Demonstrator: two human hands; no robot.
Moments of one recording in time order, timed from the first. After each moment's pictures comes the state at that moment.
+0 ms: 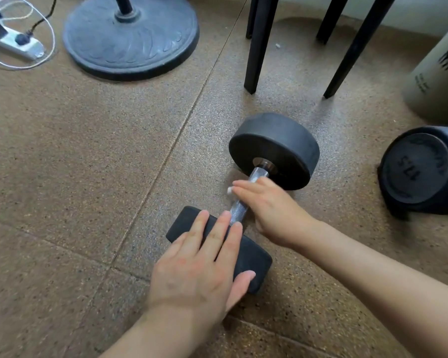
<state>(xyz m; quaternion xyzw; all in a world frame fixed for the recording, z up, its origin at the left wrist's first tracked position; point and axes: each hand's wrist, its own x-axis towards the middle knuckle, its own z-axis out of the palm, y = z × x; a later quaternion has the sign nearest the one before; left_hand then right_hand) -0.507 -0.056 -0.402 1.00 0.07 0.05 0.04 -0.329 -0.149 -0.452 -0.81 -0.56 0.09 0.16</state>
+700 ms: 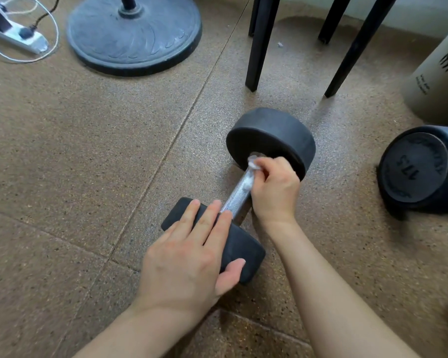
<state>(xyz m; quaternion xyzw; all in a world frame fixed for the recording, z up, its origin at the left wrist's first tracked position) -0.508 -0.049 -0.401 0.99 0.09 0.05 0.05 -0.333 -0.130 -0.470 -0.89 -0.21 -0.09 0.40</state>
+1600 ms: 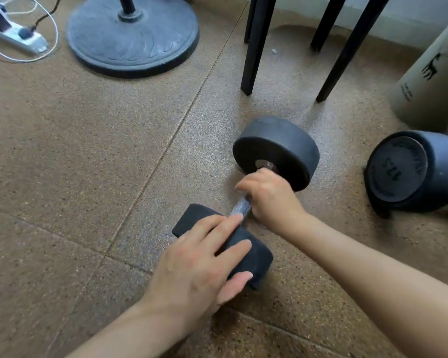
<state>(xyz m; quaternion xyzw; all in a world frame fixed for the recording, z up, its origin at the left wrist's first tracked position) -0.516 -0.059 -0.400 0.98 -0.02 0.09 0.15 -0.325 -0.159 -0.454 -0.82 -0.54 0.01 0.20</state>
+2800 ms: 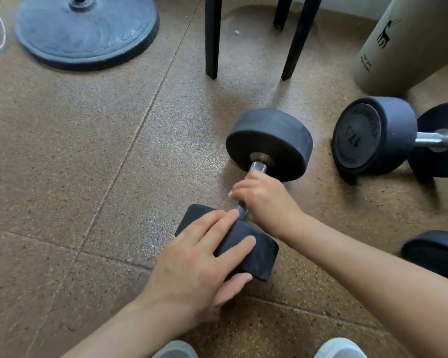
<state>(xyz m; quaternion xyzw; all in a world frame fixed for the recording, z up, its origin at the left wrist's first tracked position) -0.517 -0.105 -0.405 0.98 -0.08 0.08 0.18 -0.343 -0.227 -0.457 -0.81 -0.56 -0.03 0.16</state>
